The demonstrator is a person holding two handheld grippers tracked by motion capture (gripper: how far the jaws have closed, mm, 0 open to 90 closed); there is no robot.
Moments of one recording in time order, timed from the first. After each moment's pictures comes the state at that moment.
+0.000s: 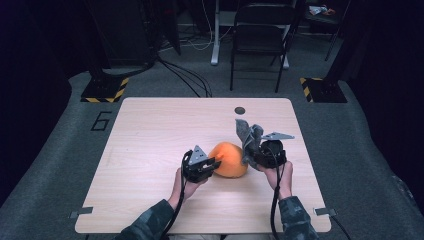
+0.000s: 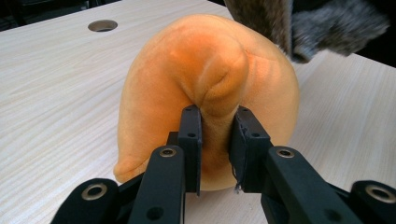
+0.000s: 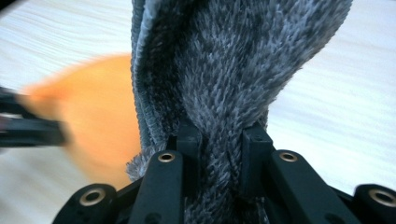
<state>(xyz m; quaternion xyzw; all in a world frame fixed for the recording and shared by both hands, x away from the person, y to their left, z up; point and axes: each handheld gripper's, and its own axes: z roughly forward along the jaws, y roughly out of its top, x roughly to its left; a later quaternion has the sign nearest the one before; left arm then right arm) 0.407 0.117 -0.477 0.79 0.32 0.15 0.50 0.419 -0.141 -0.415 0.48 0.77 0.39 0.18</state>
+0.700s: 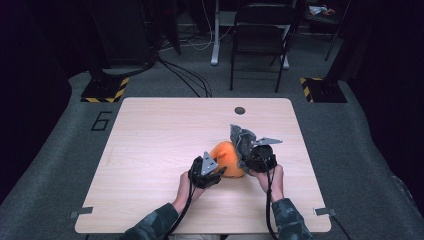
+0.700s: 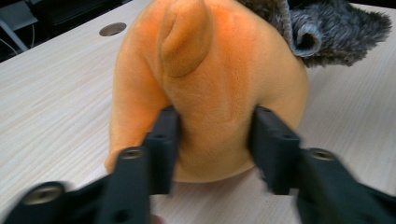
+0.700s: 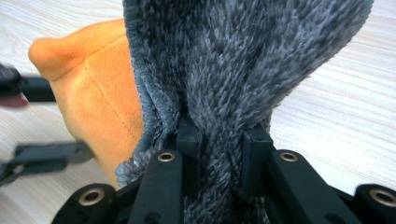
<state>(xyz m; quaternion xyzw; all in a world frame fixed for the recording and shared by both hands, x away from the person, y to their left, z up) 0.397 0.095 -0.492 0.82 0.28 0.24 0.45 0.425 -0.128 -0.447 0.48 0.78 0.37 0.17</state>
